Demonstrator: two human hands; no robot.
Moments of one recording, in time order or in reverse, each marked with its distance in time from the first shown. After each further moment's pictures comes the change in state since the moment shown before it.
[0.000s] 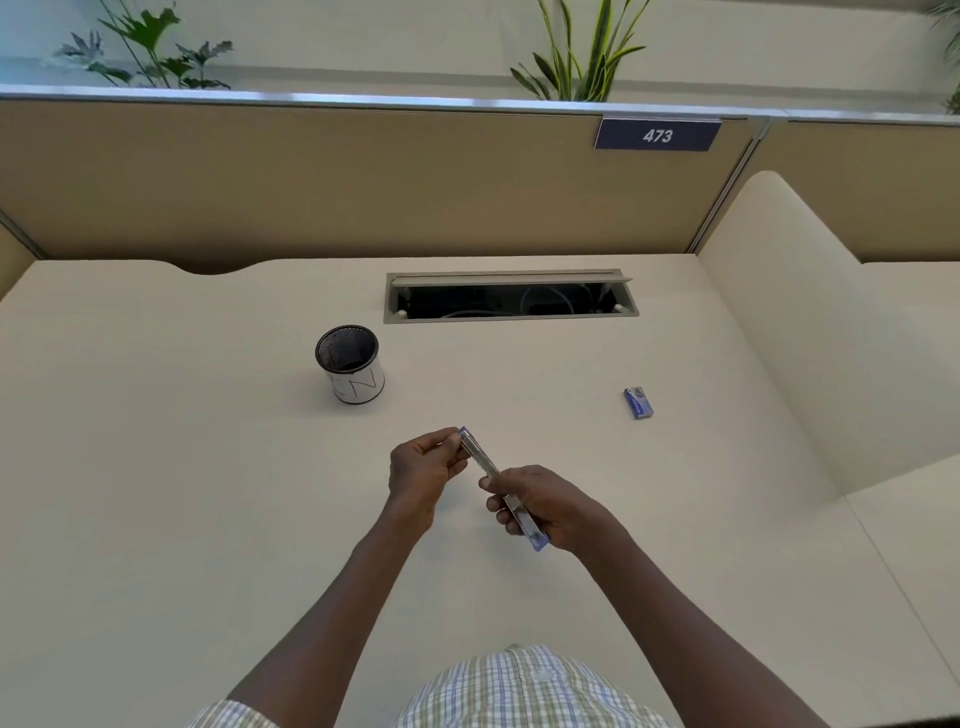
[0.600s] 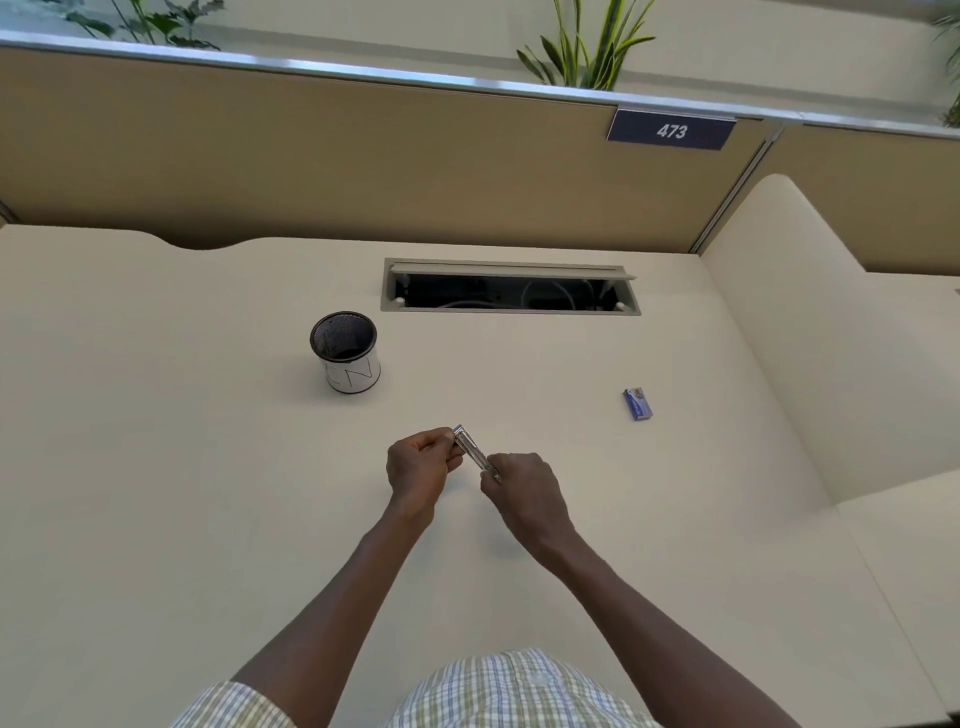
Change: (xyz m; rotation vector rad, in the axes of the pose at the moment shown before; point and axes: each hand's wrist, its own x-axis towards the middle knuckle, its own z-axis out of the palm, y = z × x) left_hand 0.015 -0.014 0.001 0.045 0.130 0.015; right_hand 0.013 0.010 0.025 -1.112 0.590 -0.553
